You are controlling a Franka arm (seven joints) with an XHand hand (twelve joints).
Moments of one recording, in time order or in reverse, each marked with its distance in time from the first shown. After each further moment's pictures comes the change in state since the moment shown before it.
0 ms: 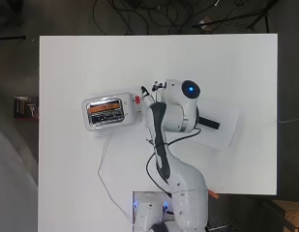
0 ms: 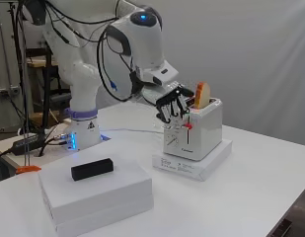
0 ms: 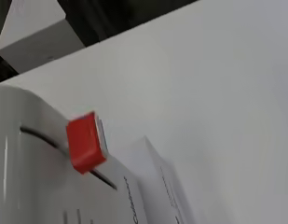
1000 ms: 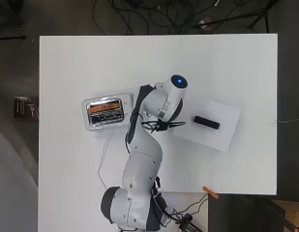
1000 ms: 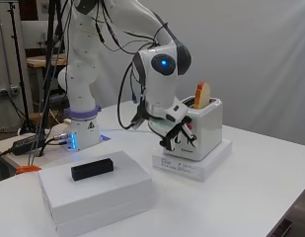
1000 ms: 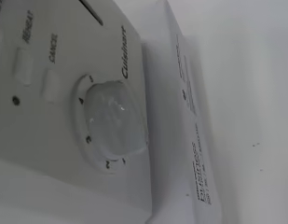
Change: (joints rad) arm -0.920 0.699 0.812 0.010 0.486 -0.095 -0.637
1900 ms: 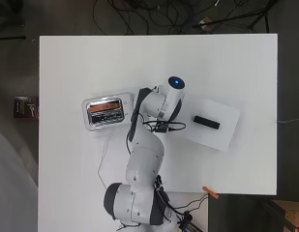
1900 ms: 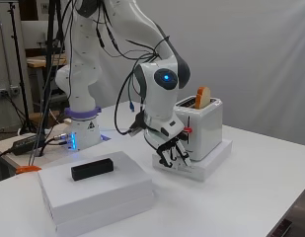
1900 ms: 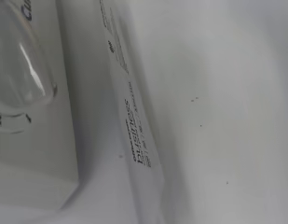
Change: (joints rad) arm -0.159 0.036 0.179 -0.035 -0.082 0.085 0.210
